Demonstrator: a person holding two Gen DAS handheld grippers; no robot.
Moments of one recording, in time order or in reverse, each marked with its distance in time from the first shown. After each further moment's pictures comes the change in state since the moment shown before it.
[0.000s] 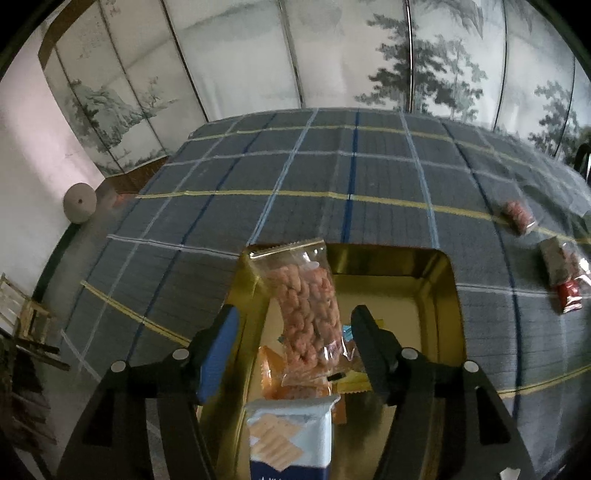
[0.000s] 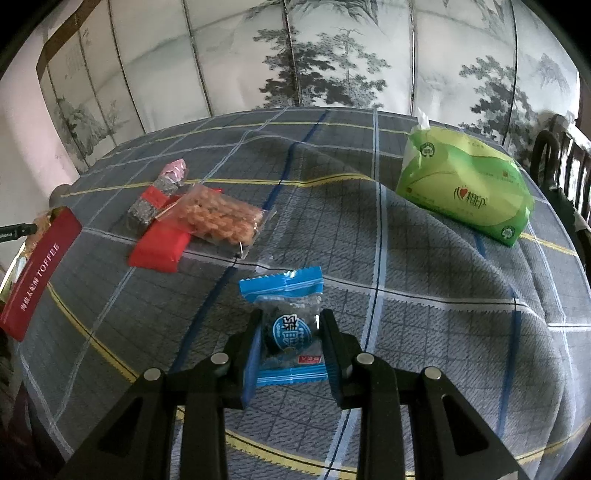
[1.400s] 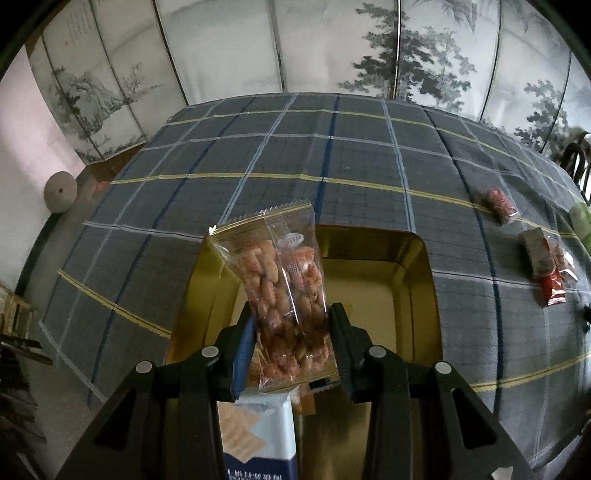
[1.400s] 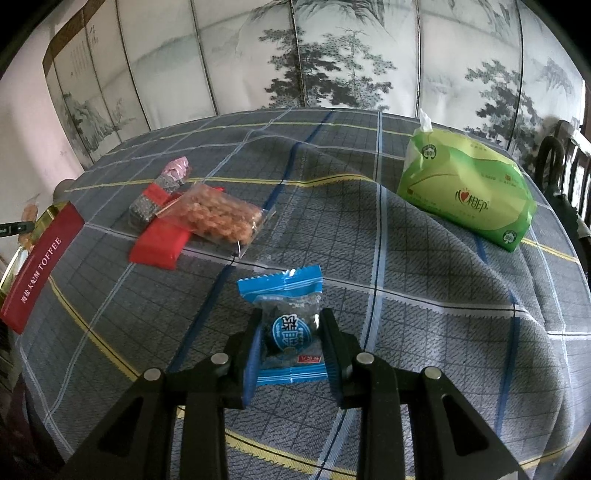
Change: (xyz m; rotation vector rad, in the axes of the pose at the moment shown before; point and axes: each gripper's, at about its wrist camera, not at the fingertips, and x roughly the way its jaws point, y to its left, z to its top) left arm 0.015 -0.015 -0.004 0.003 0.071 -0.078; right arm -0.001 -0.002 0.001 -0.029 0.002 0.007
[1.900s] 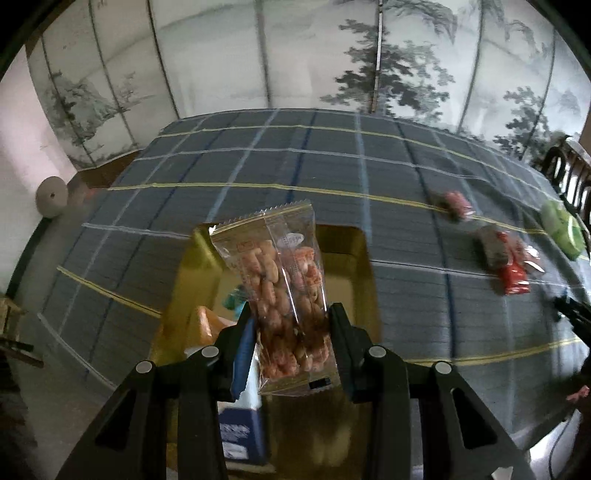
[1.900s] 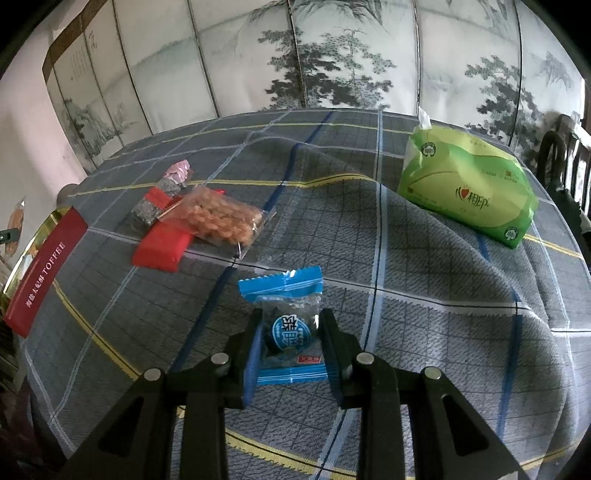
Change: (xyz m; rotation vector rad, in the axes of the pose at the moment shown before) left arm -0.044 -0.015 -0.016 0.001 -0.044 -0.048; right arm -0.002 -0.004 0.000 0.017 0.000 0.020
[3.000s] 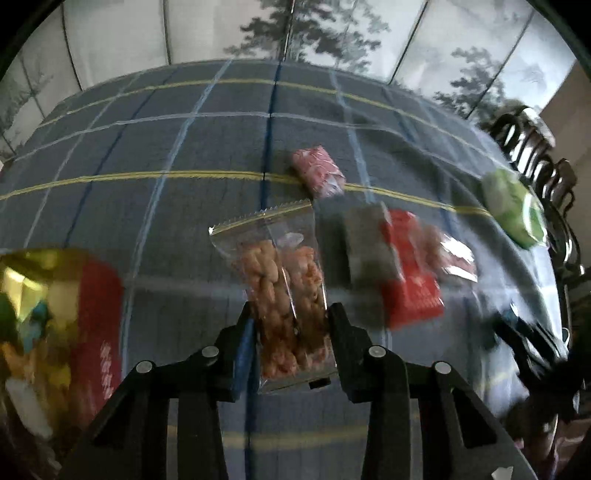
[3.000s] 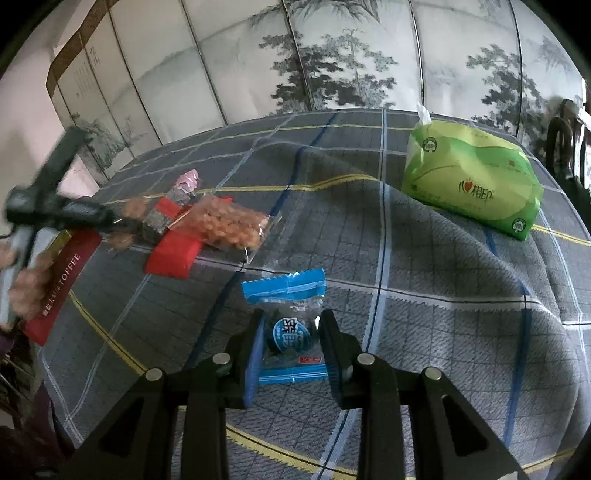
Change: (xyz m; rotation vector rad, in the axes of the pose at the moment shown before) left arm 0.053 -0.165 0.022 0.059 0.181 -0.282; right arm -0.004 -0.013 0.002 0.036 -0.008 0.078
